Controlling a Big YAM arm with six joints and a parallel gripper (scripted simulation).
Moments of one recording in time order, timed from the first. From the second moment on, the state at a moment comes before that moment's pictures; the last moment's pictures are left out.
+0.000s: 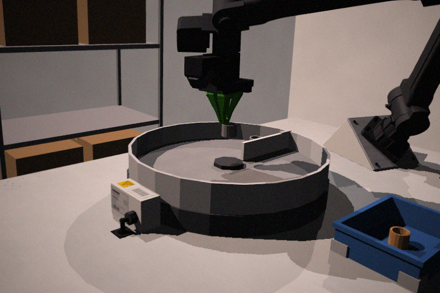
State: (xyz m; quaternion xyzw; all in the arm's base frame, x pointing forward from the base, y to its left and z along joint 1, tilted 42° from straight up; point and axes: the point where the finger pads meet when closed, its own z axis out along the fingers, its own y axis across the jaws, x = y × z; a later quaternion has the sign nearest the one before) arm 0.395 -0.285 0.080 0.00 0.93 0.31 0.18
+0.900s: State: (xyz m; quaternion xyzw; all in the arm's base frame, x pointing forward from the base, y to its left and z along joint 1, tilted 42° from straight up) arm 0.395 -0.285 0.080 0.00 0.93 0.31 0.18
